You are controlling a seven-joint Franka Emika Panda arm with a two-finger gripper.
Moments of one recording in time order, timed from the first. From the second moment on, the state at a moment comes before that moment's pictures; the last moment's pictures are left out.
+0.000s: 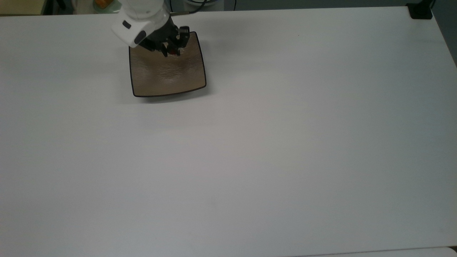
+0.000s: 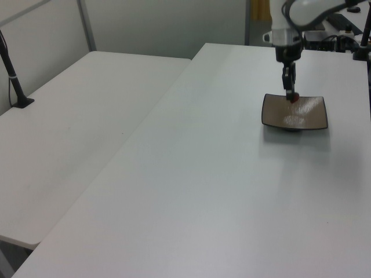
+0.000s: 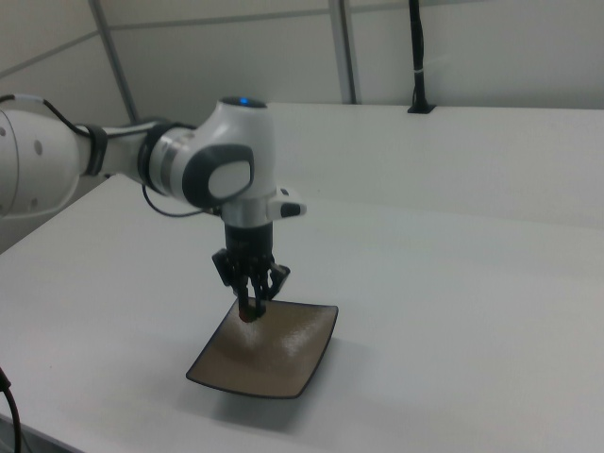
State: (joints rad) arm 0.07 0.08 -0.13 -1.98 0.08 1.89 -0.24
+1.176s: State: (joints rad) arm 0.08 0.02 -0.12 -1.99 0.08 1.97 -0.29
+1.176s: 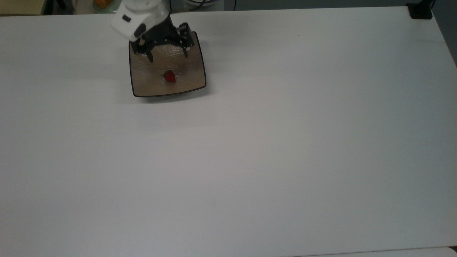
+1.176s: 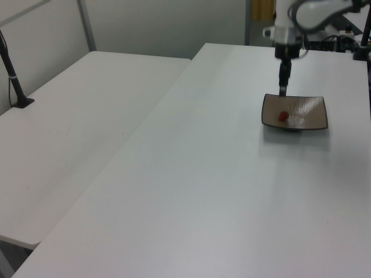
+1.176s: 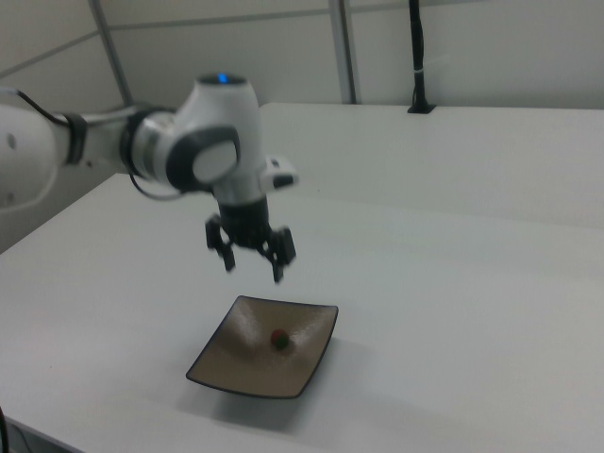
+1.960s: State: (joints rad) arm 0.15 -0.07 0.00 -1.65 0.08 1.68 0.02
